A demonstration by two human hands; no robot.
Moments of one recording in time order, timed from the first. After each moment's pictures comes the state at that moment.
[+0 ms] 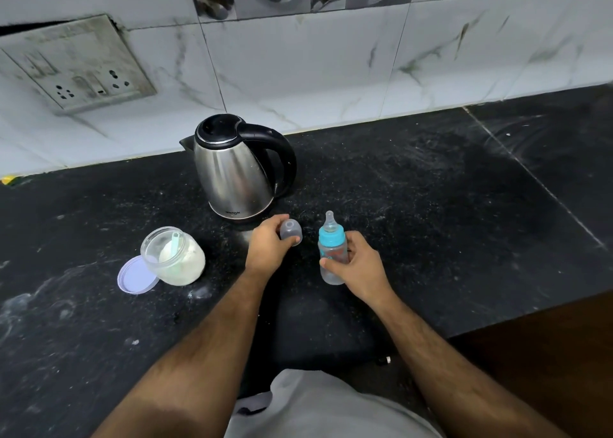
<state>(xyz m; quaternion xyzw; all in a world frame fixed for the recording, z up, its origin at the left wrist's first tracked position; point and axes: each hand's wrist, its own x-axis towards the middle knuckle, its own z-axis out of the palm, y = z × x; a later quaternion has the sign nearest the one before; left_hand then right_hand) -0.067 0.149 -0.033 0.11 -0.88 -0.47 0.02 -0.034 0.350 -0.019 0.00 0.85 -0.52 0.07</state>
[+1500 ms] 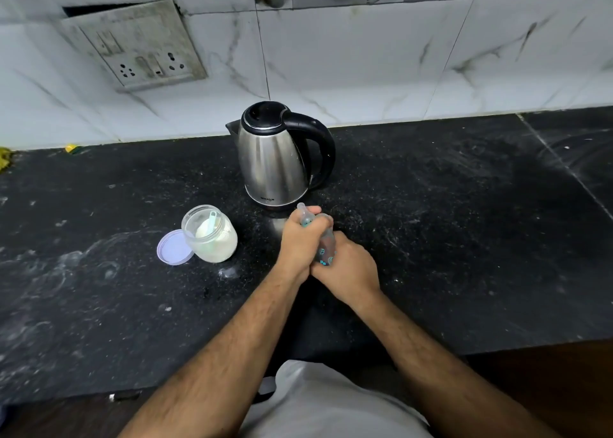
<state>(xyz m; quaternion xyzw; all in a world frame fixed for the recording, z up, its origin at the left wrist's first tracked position) -0.024 0.178 0.037 0.25 -0.60 -0.76 0.00 -0.013 0.277 0.022 -0.10 0.95 -0.29 0.06</state>
